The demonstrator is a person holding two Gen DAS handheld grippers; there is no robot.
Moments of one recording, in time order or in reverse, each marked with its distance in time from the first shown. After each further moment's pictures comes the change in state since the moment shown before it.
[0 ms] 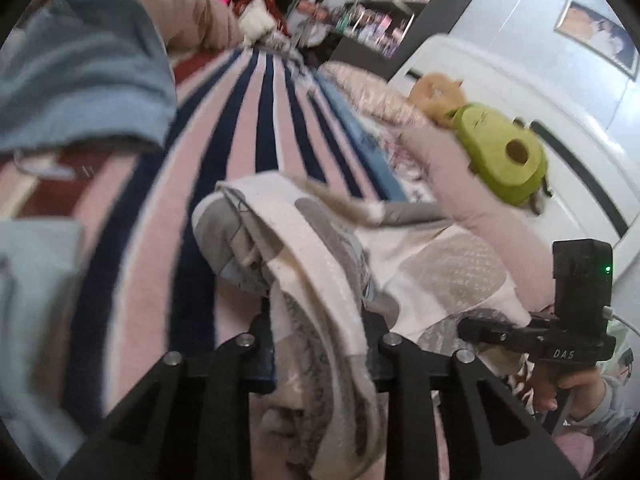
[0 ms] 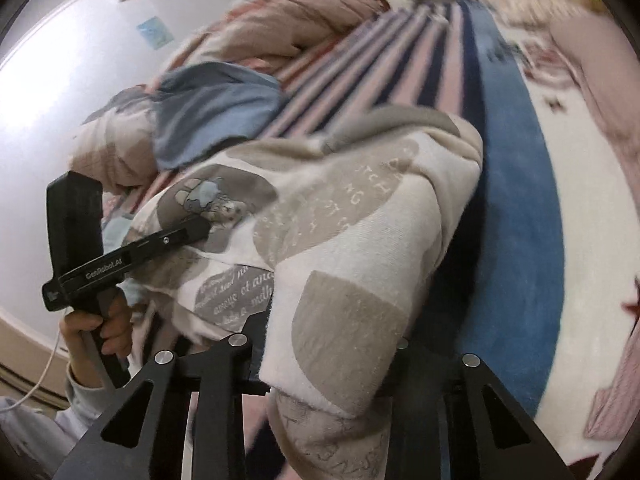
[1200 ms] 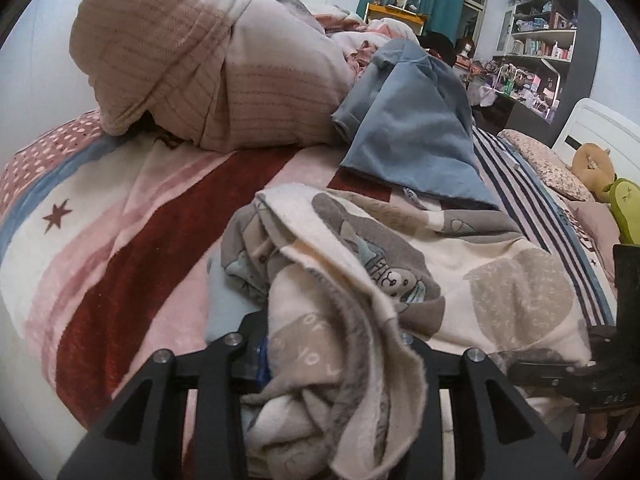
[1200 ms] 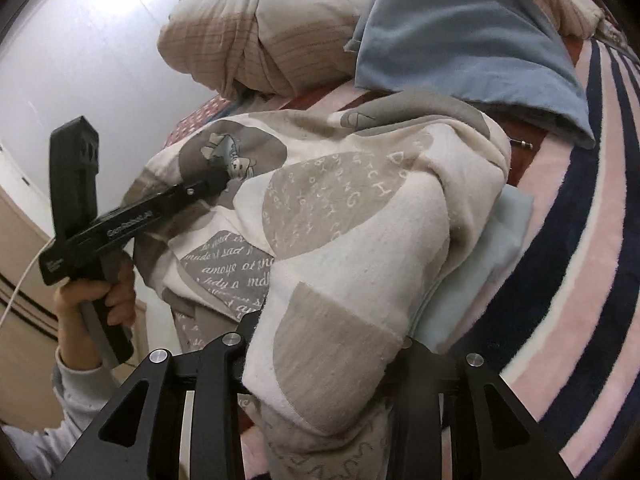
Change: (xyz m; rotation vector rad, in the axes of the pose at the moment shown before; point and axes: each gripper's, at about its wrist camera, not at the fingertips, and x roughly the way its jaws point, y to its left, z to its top) left arm -0.175 0.253 -0.029 -0.155 -0.156 0.574; right arm 0.213 0.267 0.023 -0.348 0.190 0.254
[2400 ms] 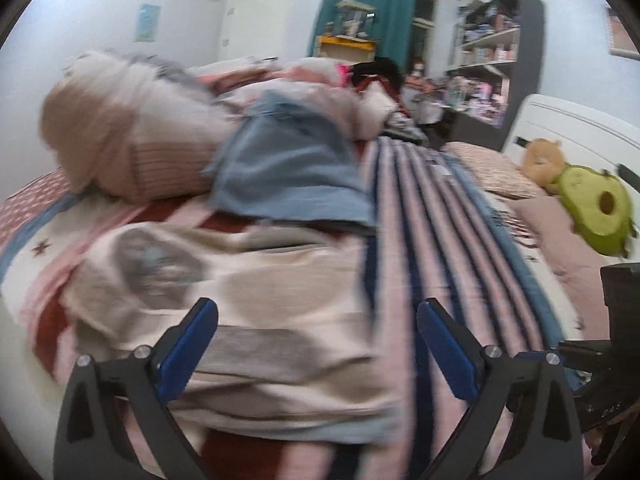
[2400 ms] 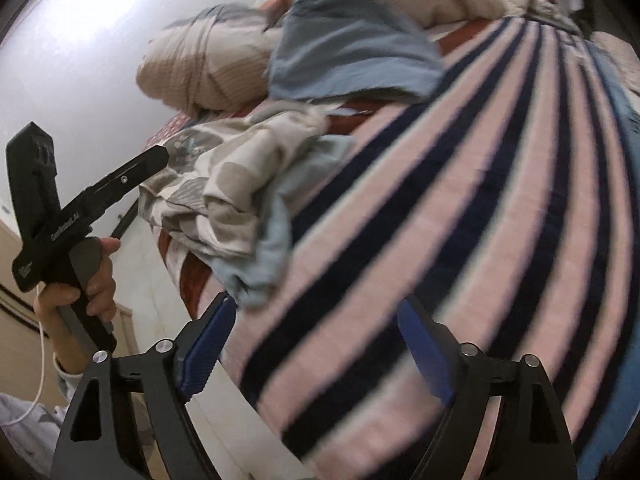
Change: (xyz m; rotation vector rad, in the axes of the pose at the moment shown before) left arm -0.101 -0.179 -0.025 0.104 -0.138 -0.108; right arm -0.172 -0.049 -0.098 0.126 -0.035 -0.152
